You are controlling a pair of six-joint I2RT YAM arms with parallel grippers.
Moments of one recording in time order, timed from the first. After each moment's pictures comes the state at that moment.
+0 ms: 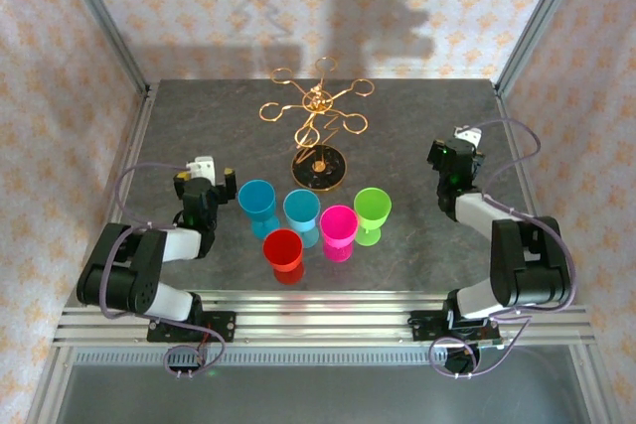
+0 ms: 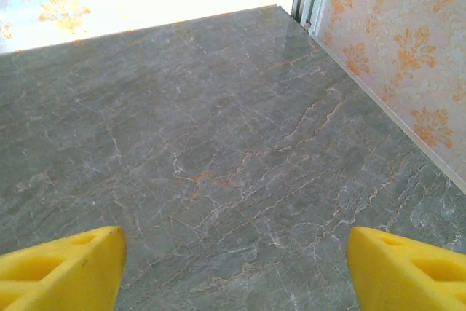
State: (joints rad) left arm -0.08 1.46 0.30 0.81 -0.34 -0.01; right arm 0.06 1.46 0.64 0.37 0.38 0.17
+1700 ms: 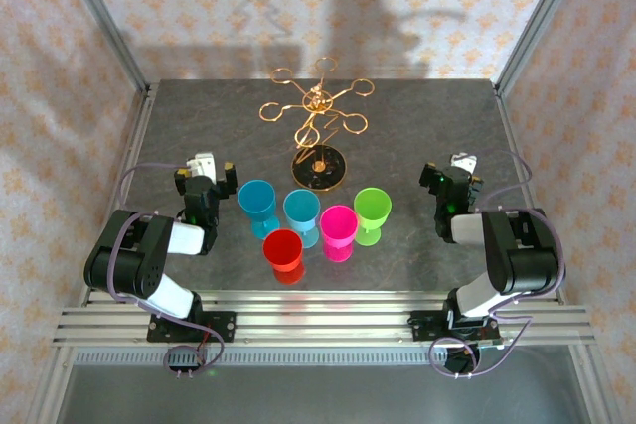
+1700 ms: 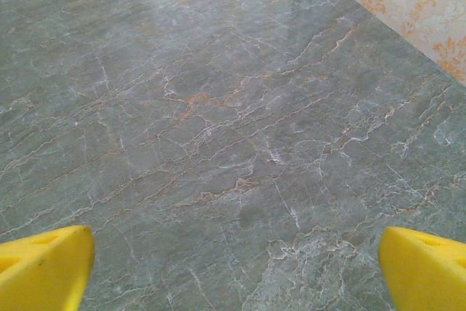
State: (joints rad) left arm -0.08 1.53 0.32 0.92 -0.37 -0.02; right arm 0.05 1.53 0.40 0.67 0.34 0.20
